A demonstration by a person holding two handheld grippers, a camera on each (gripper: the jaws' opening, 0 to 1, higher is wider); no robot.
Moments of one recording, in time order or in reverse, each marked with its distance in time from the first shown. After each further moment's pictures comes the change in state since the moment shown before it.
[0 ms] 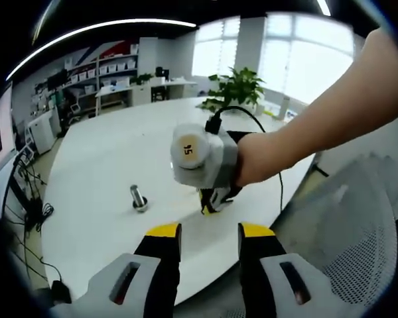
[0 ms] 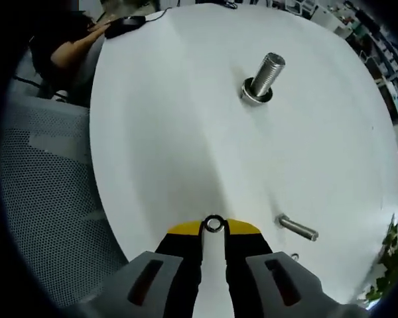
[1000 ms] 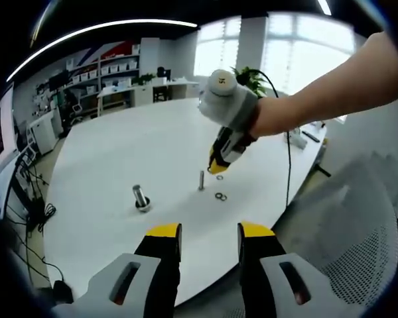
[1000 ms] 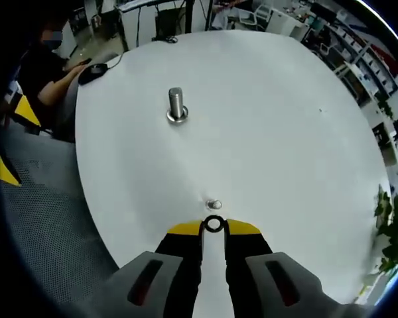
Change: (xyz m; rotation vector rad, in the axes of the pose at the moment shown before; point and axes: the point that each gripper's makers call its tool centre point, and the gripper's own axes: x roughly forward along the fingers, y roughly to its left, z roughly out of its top) left arm -0.001 0.004 0.001 0.005 -0.001 0.019; right arm -0.056 -0.075 -0.007 0.166 -0.162 -0.123
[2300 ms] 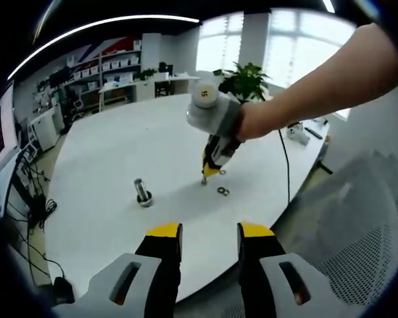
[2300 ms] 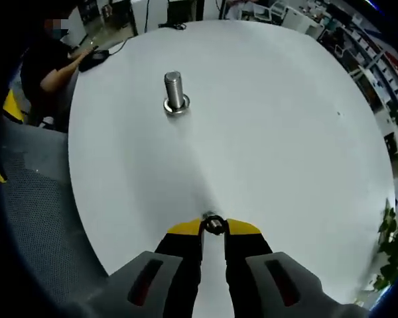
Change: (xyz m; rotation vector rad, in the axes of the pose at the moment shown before) left arm 0.002 0.003 -0.009 -0.005 0.041 0.013; right arm 0.046 0.003 -0.005 -0.083 0.071 0.061
